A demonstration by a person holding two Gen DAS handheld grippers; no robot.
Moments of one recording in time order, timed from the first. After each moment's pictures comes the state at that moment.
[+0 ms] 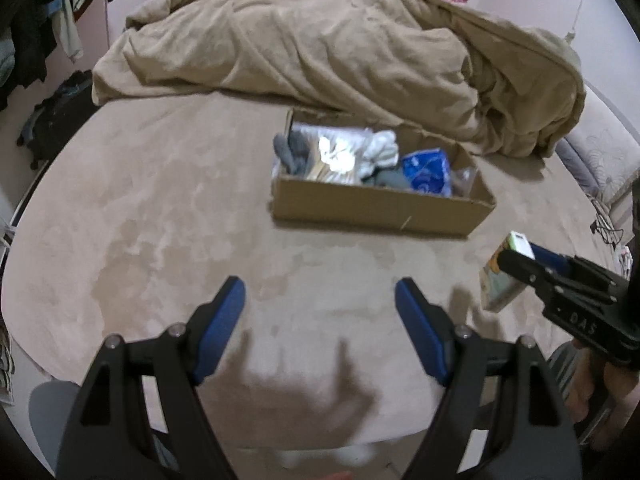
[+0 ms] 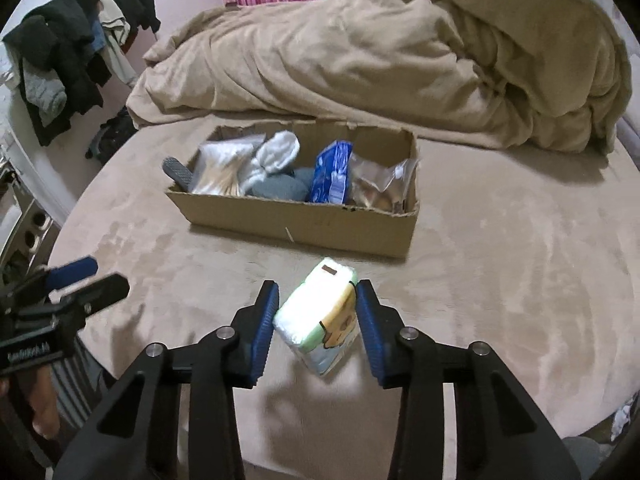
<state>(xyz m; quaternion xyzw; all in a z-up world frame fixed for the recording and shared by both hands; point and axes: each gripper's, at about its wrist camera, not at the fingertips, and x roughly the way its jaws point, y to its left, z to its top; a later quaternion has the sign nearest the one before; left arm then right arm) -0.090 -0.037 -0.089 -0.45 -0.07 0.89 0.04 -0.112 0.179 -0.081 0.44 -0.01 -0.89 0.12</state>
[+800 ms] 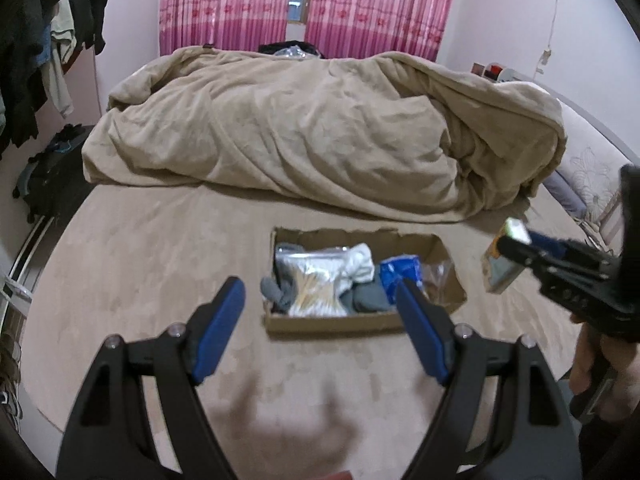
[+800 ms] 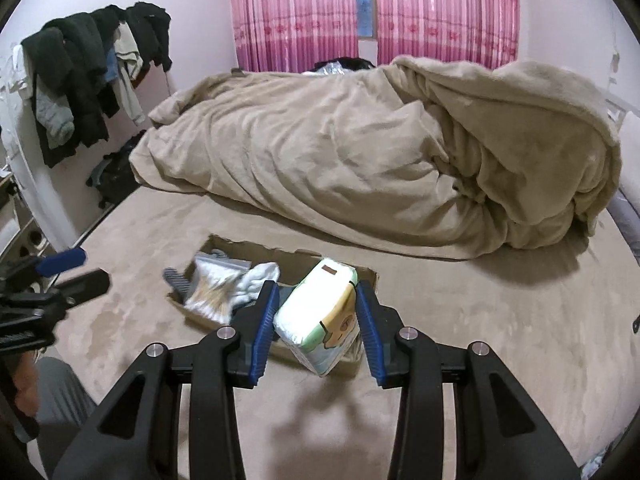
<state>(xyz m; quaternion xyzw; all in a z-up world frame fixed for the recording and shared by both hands) -0.146 -0.037 -0.005 -0.37 -0.05 0.93 0.06 -0.175 0.202 -0.003 0.36 0.01 -0.93 0.12</state>
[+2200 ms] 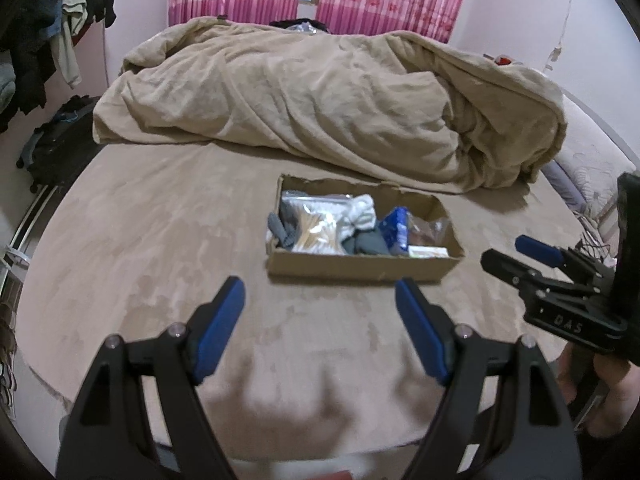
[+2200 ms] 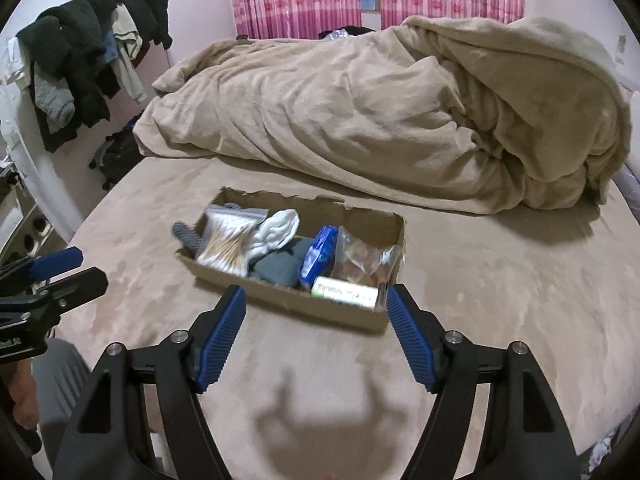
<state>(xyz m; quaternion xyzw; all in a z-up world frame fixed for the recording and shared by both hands) -0.089 -0.040 -0.024 -0.41 -0.07 0.91 0.05 -0.127 0.181 -0.020 0.39 0.01 -0.91 0.12</state>
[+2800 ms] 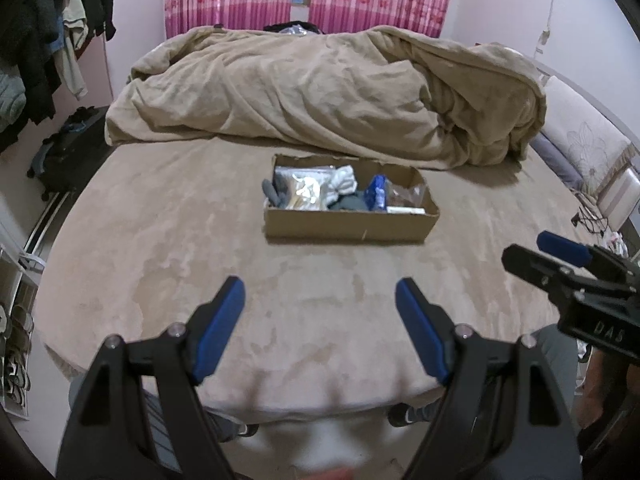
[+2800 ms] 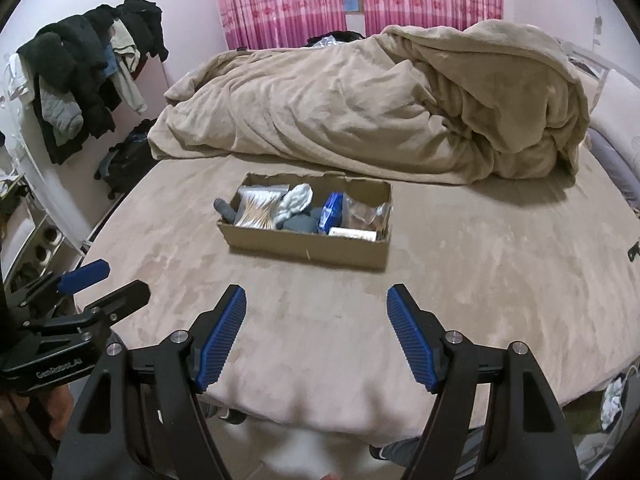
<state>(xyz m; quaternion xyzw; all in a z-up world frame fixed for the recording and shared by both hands) -0.022 -0.017 -0.016 -0.41 -0.04 0.91 0.05 -0.039 0.182 0.006 0.40 -0.02 -0.91 0.10</state>
